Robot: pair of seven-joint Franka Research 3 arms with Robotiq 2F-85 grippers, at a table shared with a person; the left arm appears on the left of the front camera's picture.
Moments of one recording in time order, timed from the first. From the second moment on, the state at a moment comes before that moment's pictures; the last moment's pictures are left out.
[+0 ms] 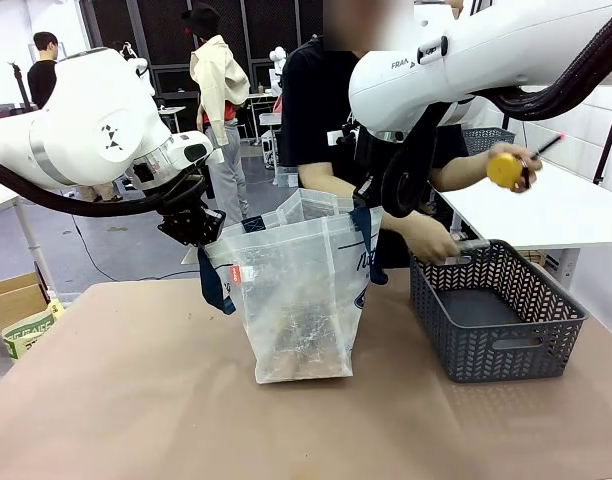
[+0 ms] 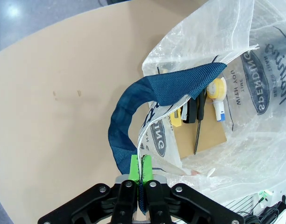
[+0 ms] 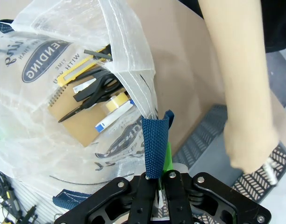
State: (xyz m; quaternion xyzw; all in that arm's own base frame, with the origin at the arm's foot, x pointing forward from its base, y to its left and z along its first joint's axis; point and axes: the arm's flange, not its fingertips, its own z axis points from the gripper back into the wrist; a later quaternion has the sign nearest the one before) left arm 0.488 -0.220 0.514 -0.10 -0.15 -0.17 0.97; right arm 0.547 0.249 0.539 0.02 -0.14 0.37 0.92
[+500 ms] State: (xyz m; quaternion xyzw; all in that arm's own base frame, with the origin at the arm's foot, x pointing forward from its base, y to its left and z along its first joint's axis) left arm 0.488 -0.220 0.514 -0.10 -0.15 -0.17 0.97; right arm 0.547 0.249 0.539 0.02 -0.14 0.37 0.92
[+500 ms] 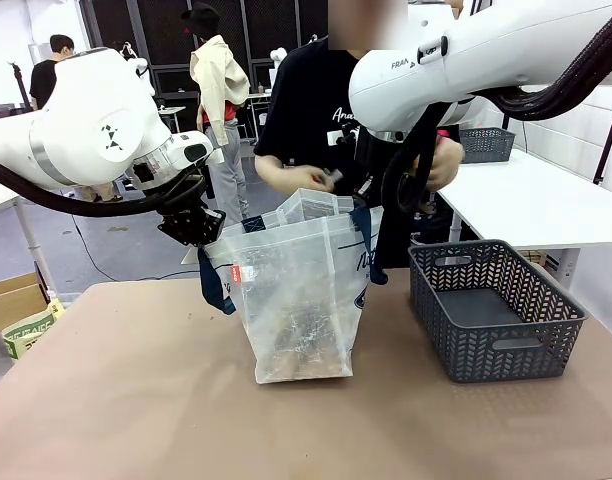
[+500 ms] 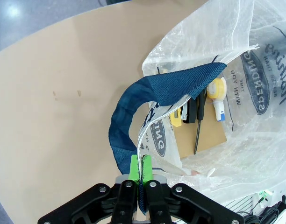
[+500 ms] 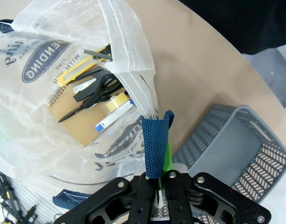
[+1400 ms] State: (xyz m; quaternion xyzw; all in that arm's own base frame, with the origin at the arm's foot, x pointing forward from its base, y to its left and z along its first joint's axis) left arm 0.488 -0.220 0.514 -0.10 -0.15 -0.17 0.97; right arm 0.547 0.249 0.539 0.02 -0.14 0.37 0.92
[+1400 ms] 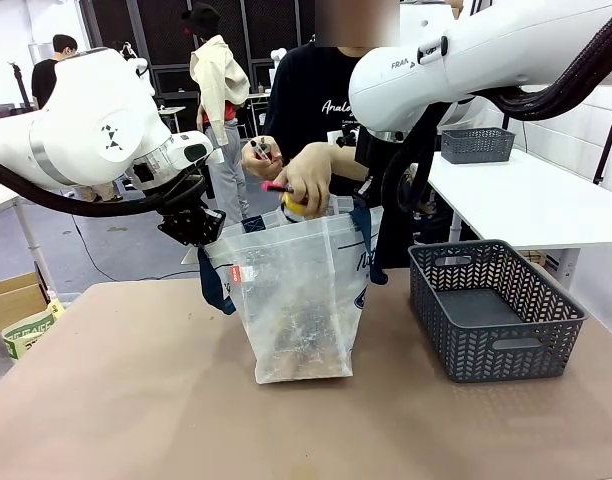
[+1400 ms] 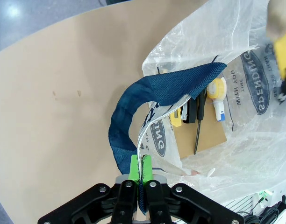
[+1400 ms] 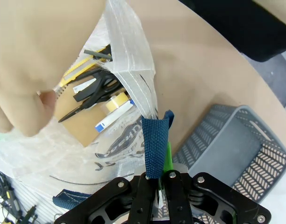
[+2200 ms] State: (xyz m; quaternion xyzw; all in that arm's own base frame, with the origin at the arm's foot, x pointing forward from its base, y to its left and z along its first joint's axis) left arm 0.488 -0.220 0.514 -0.10 -0.15 -0.17 0.97; right arm 0.547 0.249 0.539 0.02 -0.14 0.37 0.92
